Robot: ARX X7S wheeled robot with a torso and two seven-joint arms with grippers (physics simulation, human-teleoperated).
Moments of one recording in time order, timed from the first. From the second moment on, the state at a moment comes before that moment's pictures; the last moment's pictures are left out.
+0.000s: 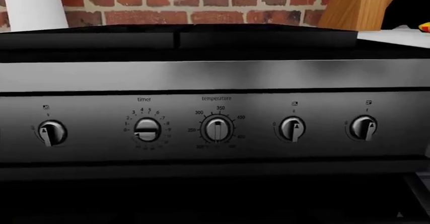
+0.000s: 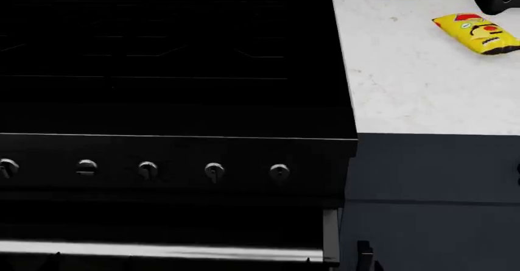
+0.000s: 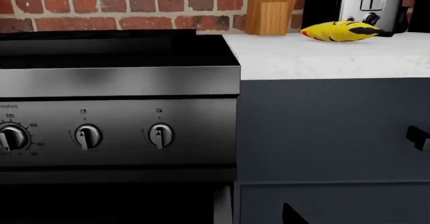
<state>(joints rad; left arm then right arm) 0.00 -0.06 0.07 0.02 -0.05 -0.01 -0.04 0.00 0.06 -0.06 0.00 0.07 -0.01 0.06</state>
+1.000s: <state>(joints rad) 0.01 -0.12 0.13 0.02 -0.13 0.00 -0.09 0.01 0.11 -0.12 0.00 0.14 -0.02 0.13</state>
